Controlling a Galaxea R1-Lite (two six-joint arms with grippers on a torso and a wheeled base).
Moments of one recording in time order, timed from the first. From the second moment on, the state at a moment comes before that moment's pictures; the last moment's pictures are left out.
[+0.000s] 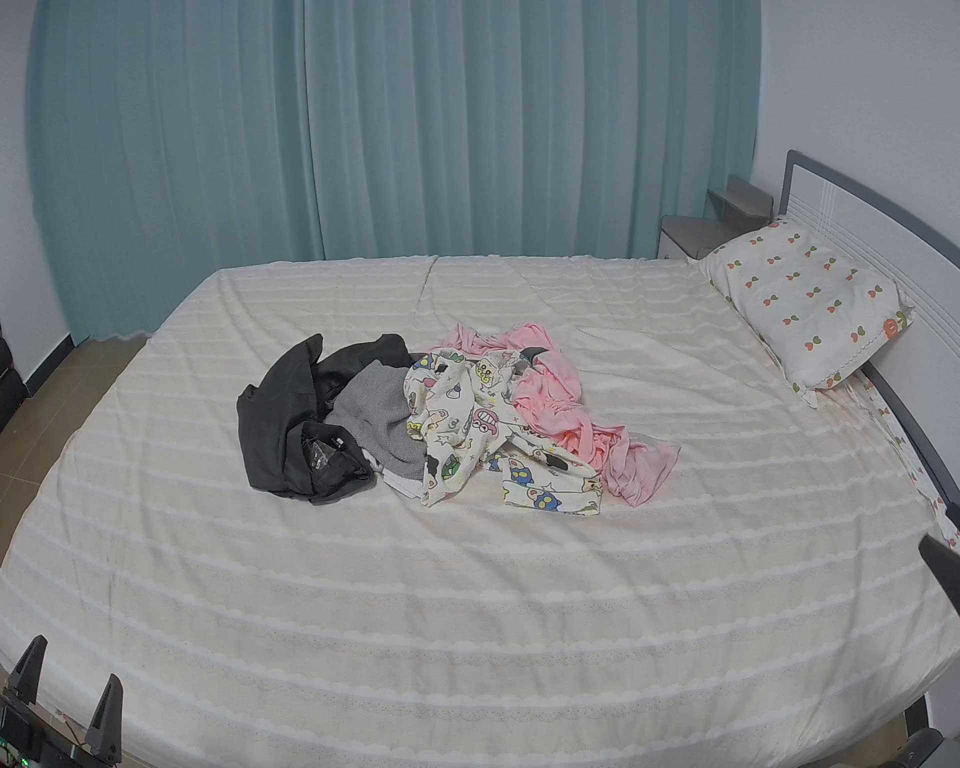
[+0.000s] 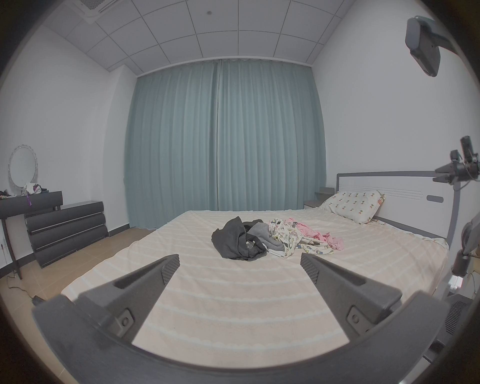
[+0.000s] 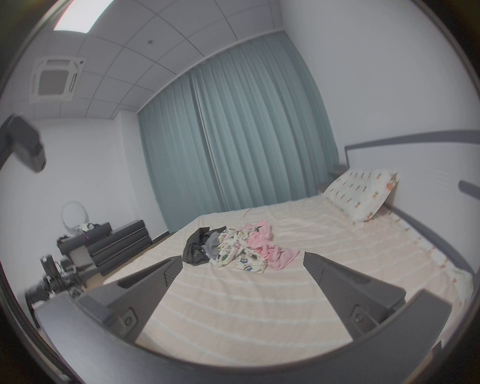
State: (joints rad) left arm 0.00 0.02 -0.02 0.00 0.01 0.01; right arm 0.14 0.64 -0.38 -0.18 0.23 0.24
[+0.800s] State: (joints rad) left arm 0.00 0.02 -0.02 0.00 0.01 0.01; right arm 0.28 1.84 -1.01 -0.48 0.09 0.61
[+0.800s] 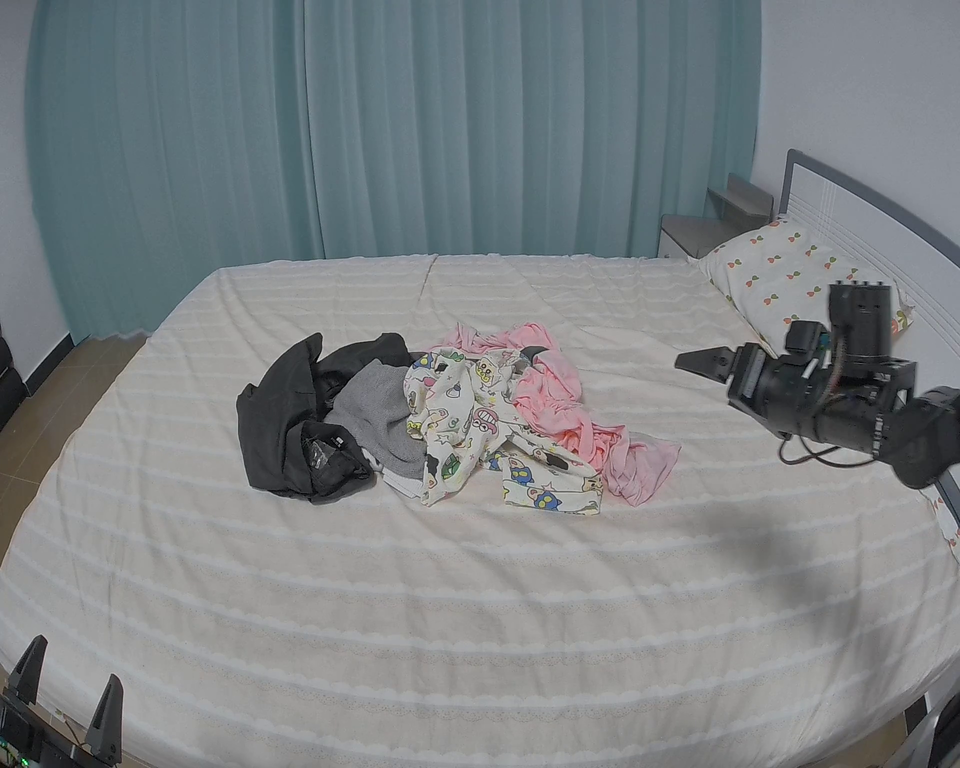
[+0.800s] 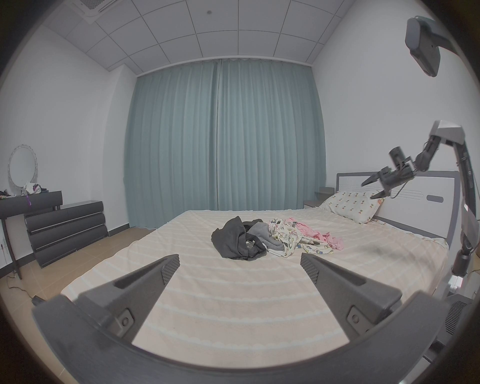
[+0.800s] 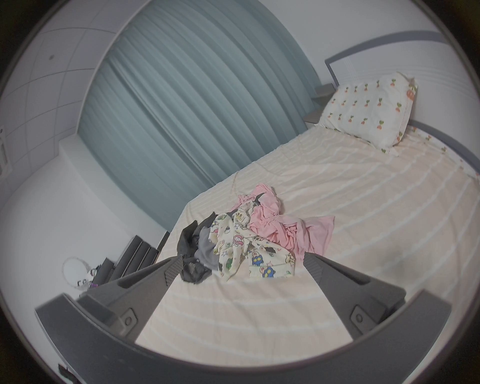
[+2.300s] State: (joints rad) left arm 0.00 0.02 -0.02 0.00 0.01 0.01; right arm 0.38 2.77 -1.66 -0.63 -0.17 0.73
